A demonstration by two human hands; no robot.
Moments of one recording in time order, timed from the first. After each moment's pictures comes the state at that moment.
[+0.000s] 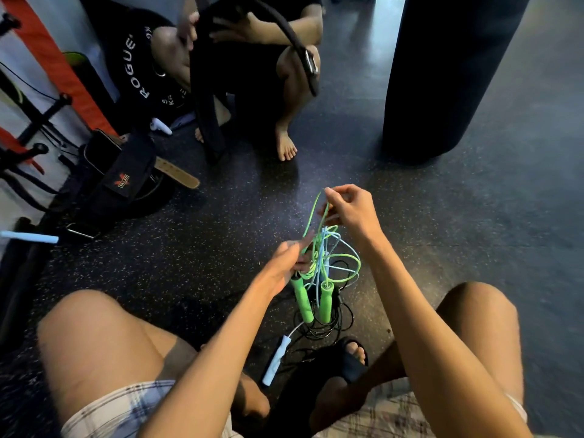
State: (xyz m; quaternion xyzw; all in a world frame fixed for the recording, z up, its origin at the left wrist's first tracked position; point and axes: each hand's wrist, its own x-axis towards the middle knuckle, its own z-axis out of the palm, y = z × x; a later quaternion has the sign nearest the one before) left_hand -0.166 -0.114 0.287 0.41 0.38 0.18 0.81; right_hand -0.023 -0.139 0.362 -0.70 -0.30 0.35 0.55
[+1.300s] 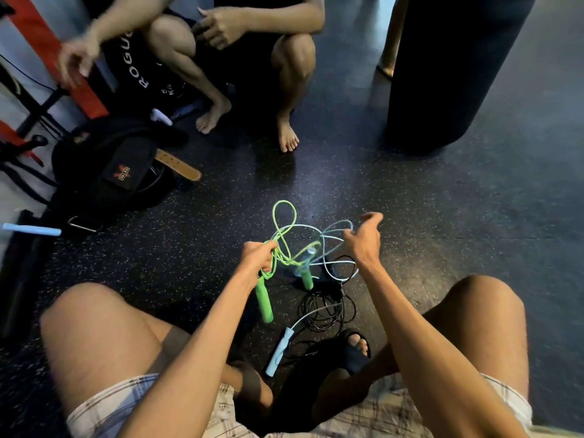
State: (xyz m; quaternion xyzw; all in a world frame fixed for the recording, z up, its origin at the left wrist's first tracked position) left_hand -0.207 -0.079 0.234 0.44 0.60 0.20 0.65; right_hand -0.012 -0.169 0.275 -0.87 -0.22 0.22 0.39
